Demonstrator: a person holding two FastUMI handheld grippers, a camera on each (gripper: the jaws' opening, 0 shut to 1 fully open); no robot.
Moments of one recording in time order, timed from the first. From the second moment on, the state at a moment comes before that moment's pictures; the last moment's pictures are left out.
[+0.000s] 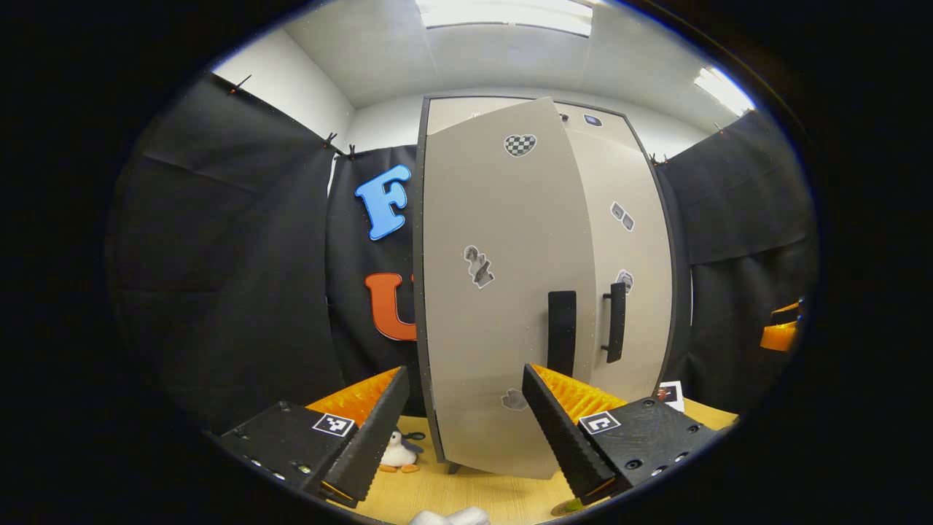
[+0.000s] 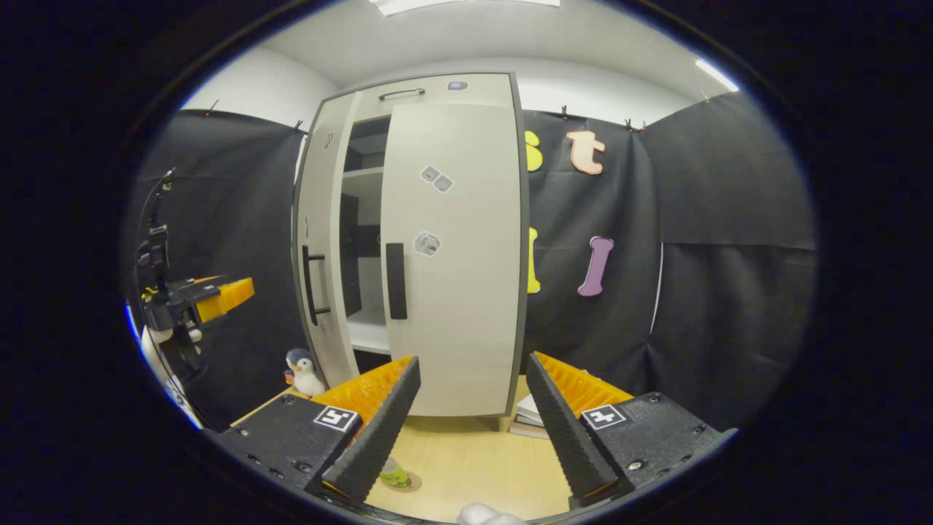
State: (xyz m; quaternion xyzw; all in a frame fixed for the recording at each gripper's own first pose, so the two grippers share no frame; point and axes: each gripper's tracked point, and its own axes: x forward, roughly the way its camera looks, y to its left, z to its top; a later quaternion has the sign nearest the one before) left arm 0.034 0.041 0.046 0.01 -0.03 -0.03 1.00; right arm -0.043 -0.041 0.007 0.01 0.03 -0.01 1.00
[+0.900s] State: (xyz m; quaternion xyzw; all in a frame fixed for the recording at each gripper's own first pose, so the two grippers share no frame) left arm -0.024 0.042 0.007 0.02 0.01 -0.01 1.00; right arm -0.045 -0.010 0.004 0.01 0.01 -0.02 1.00
